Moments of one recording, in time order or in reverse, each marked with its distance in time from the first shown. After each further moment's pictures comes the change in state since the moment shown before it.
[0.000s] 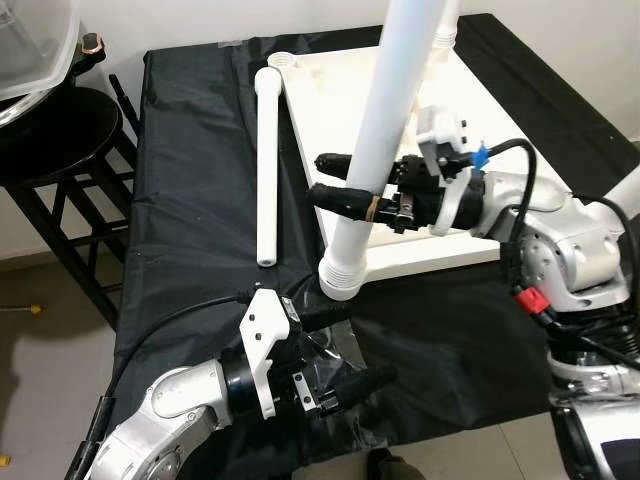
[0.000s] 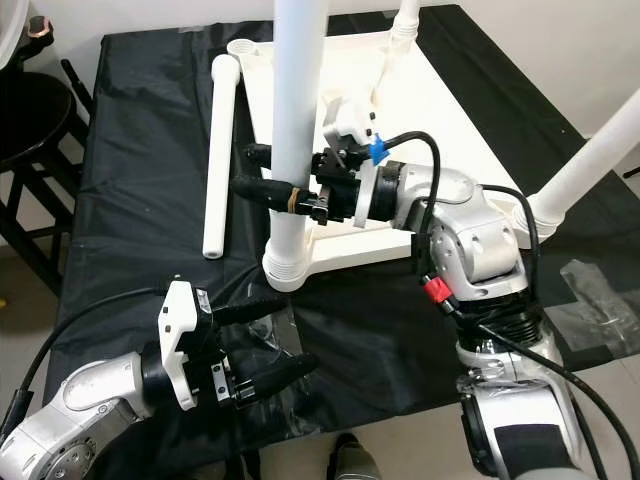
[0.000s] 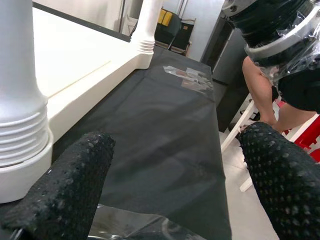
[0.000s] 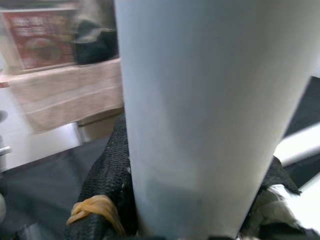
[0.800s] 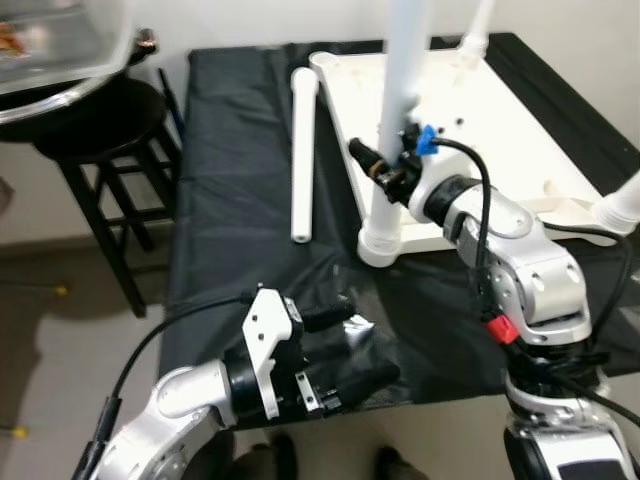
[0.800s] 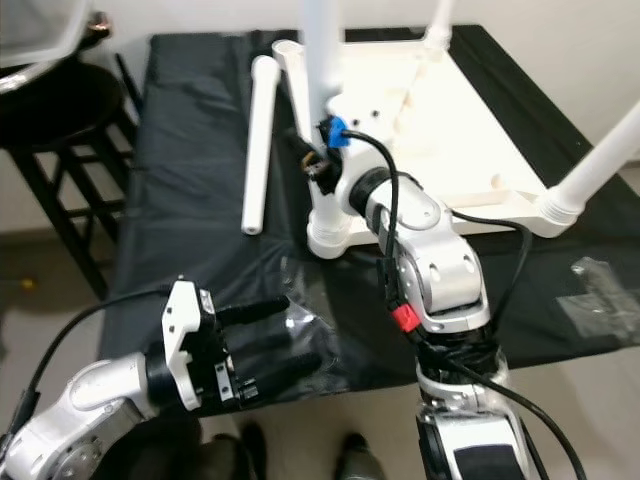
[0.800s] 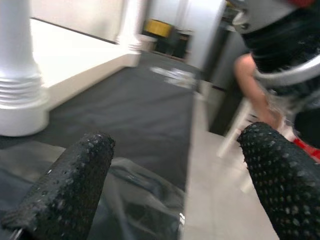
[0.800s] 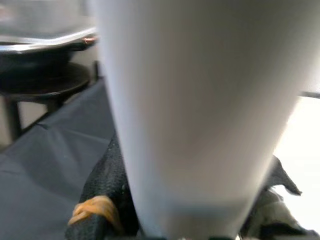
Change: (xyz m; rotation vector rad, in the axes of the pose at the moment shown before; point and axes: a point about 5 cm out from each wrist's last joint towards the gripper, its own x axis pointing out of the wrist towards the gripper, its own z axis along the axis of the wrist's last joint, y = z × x) left arm 0.000 0.002 -0.005 -0.007 0.003 -0.001; right arm 0.004 -0.002 -0.018 0.021 0.070 -0.761
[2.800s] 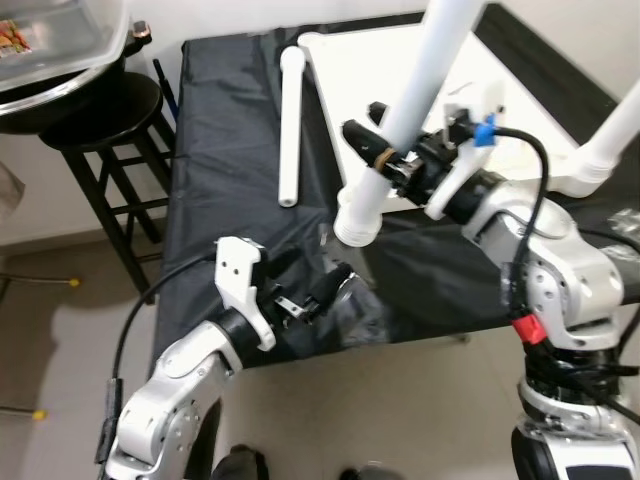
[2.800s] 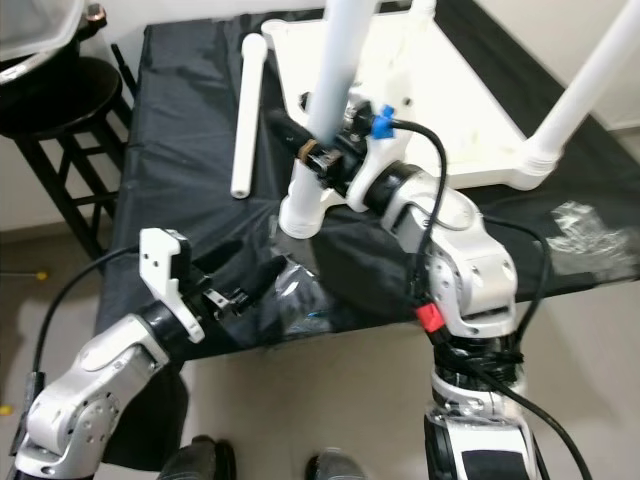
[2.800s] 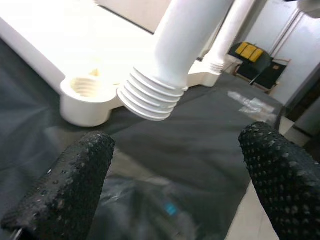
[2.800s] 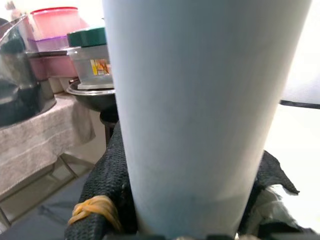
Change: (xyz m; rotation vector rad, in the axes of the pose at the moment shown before) left arm 0.007 0.045 0.011 -0.097 -0.119 0.426; right arm -0.016 -0.011 0.028 0.108 -0.203 0.313
